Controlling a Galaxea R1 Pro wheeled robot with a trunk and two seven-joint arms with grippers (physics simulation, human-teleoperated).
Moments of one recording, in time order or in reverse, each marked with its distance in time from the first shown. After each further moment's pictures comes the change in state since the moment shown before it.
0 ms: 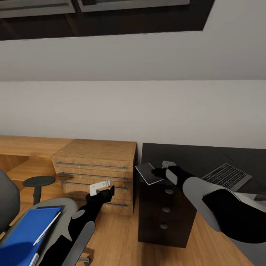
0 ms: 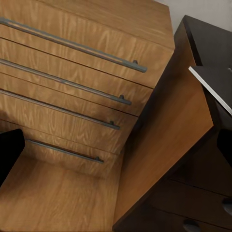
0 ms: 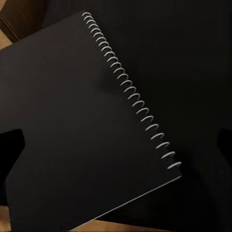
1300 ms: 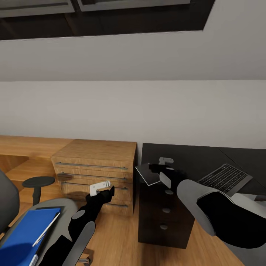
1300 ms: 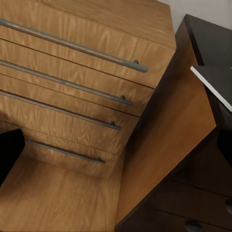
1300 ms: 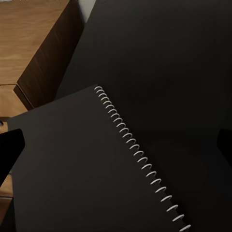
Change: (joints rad) left arm 0.000 0.002 -0.003 0.005 -0.007 0.000 -0.002; right arm 0.023 0.055 0.006 -0.012 0.051 -0.267 -0.102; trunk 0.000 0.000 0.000
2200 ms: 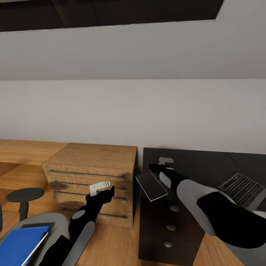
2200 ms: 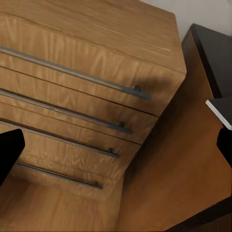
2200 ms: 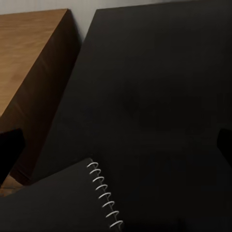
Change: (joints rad) left arm 0.000 0.000 0.001 0.001 0.002 0.000 0.000; right arm 0.000 0.001 0.000 0.000 0.000 0.001 0.000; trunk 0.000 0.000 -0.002
